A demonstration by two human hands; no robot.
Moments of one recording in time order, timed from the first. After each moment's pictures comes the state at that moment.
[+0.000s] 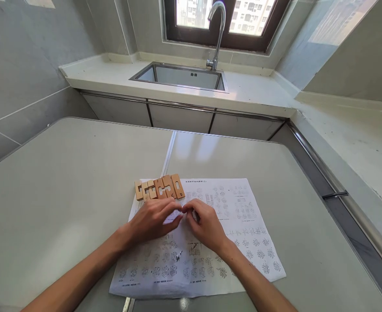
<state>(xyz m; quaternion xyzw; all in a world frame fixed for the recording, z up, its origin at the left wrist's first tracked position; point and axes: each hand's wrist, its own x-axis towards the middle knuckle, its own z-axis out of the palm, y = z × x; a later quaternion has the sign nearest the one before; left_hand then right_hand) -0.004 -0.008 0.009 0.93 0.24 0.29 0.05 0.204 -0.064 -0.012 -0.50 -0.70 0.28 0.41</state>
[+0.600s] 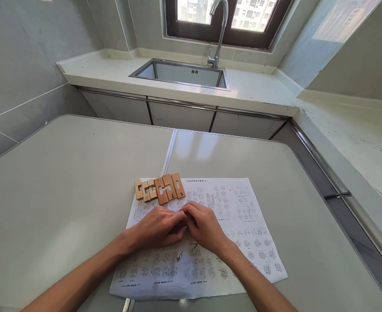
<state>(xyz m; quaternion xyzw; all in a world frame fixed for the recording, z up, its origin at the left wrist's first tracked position) 0.006 -0.020 0.000 0.95 0.23 0.18 0.14 0.204 -0.063 -0.016 -0.47 -0.74 0.31 0.36</state>
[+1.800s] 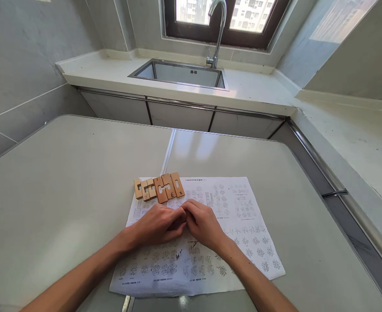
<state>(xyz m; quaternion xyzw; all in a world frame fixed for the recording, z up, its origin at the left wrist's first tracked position) 0.005 -0.019 0.004 0.94 0.24 0.17 0.19 0.206 -0.062 -0.015 -0.47 -0.74 0.31 0.36</state>
